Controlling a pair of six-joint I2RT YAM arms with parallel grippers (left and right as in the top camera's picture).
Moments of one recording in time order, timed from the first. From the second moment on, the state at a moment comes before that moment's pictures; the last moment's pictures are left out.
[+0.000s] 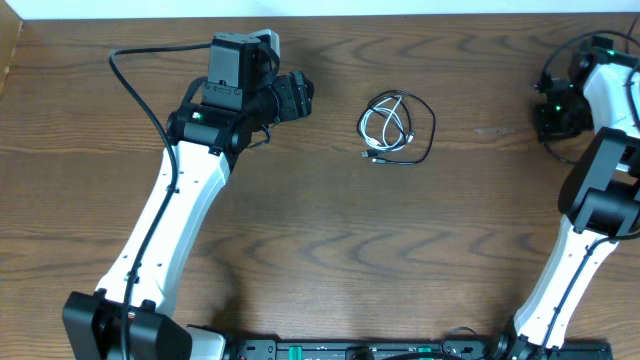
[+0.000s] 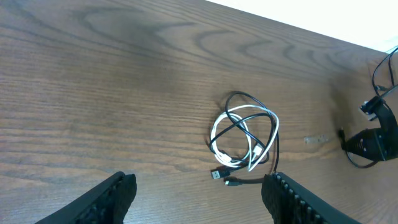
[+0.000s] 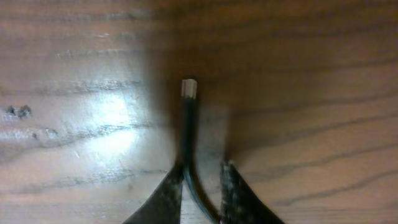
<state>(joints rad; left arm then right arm) -0.25 1.55 1.40 -0.60 0.23 -0.41 -0.30 2.41 1.99 -1.12 0.06 -0.35</state>
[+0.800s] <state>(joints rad) -0.25 1.55 1.40 -0.56 0.20 -0.41 -0.33 2.47 2.55 -0.82 0.17 0.12</state>
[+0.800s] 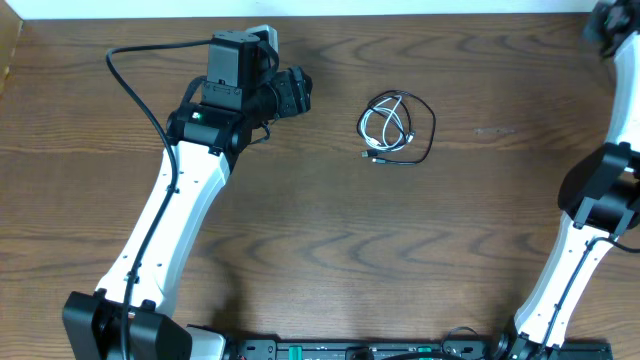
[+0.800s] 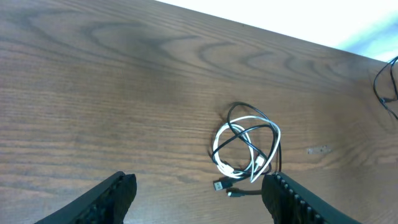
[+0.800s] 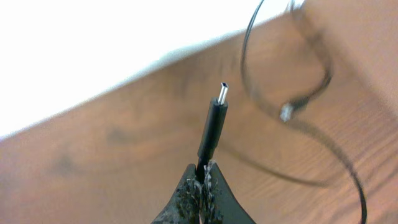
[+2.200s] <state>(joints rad) -0.25 1.55 1.40 -0.55 0.20 -0.41 -0.62 2.61 2.58 -0.77 -0.15 0.32</state>
